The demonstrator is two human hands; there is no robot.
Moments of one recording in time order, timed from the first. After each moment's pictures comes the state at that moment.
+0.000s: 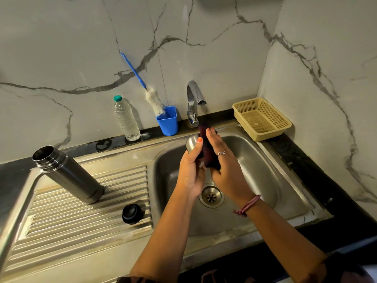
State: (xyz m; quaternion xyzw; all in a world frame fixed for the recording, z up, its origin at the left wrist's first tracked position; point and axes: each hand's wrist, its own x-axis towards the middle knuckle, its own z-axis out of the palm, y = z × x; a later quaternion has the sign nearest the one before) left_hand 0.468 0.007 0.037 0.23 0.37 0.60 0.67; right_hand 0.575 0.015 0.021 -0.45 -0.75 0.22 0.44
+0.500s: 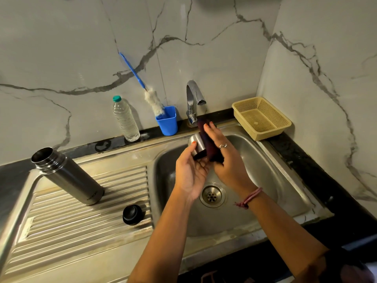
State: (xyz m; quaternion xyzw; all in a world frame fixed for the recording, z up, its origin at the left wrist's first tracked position) left_hand 0.464 0.001 0.045 0.20 0.35 0.60 0.69; right_hand 0.578 0.023 0.035 -0.43 -0.76 0.20 0.43
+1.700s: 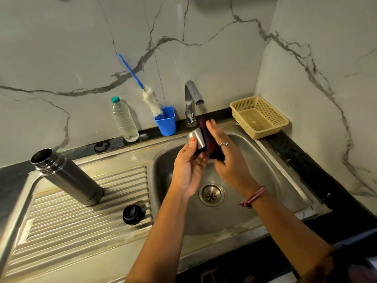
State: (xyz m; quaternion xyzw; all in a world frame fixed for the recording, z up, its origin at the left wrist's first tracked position) left_hand 0.456 0.004 0.044 0.23 0.35 0.61 0.68; right_hand 0.582 0.015 0.046 -0.44 -0.75 0.23 0.43
